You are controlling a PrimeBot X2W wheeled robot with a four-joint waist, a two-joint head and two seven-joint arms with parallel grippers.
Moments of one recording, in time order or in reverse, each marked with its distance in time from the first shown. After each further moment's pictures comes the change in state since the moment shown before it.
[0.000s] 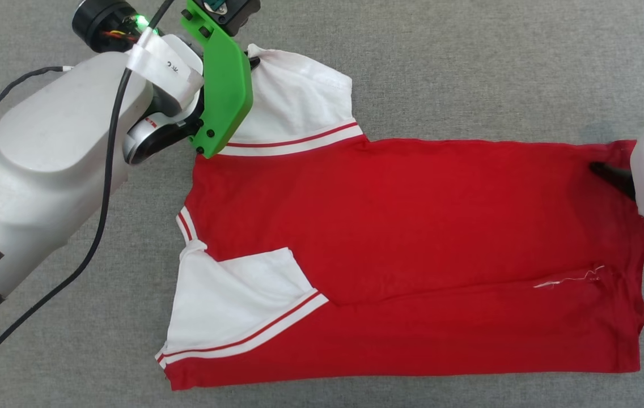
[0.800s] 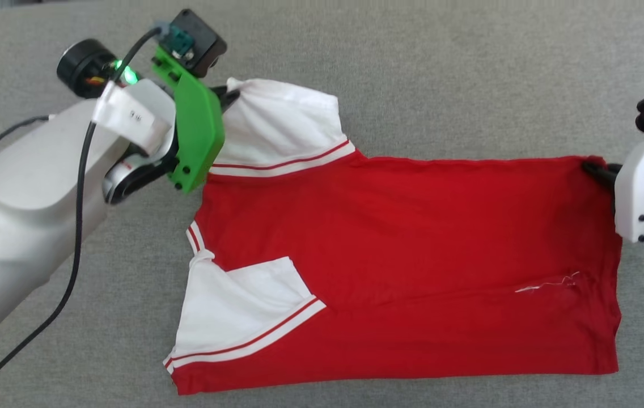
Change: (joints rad) left arm 0.103 0.062 -0.001 -0.008 -0.009 0.000 -0.119; right arm 0.032 -0.007 0.108 0.058 0.092 0.000 -0.304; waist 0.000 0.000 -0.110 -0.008
